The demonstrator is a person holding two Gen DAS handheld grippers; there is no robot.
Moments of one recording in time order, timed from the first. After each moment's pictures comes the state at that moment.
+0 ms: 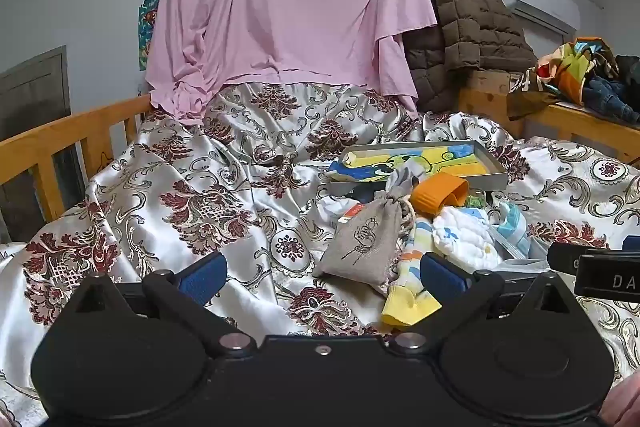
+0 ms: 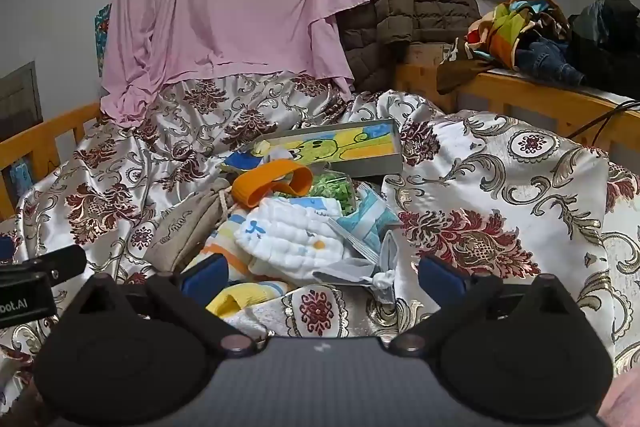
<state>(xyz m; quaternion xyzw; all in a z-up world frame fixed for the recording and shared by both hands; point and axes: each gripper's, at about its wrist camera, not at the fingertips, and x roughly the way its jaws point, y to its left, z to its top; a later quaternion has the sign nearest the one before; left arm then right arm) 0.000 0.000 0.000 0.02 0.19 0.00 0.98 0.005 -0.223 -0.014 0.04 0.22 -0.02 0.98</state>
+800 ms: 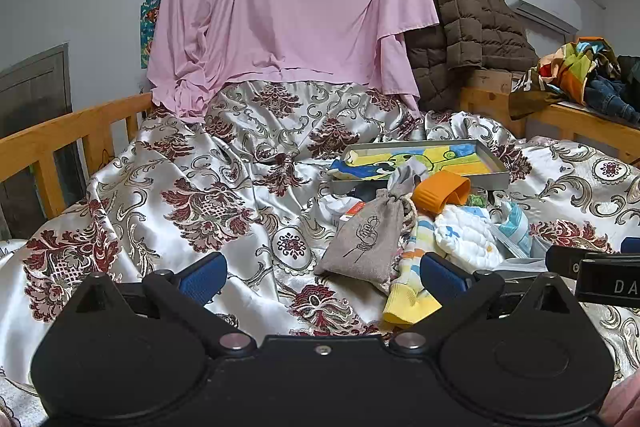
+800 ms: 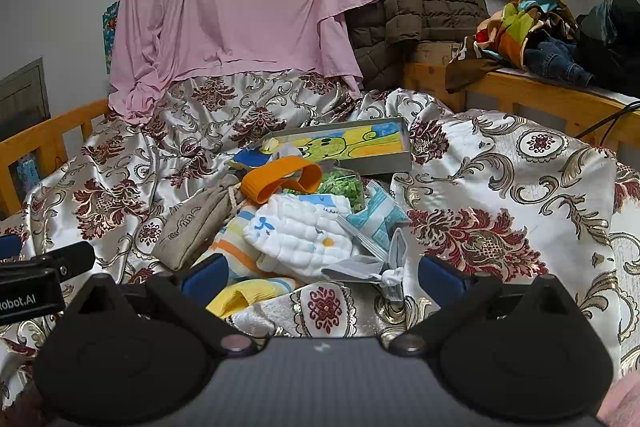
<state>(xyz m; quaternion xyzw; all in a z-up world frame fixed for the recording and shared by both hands) 0.002 0.003 -0.003 0.01 0.19 0.00 0.98 0.004 -0.219 -0.014 0.04 0.21 0.00 0.98</state>
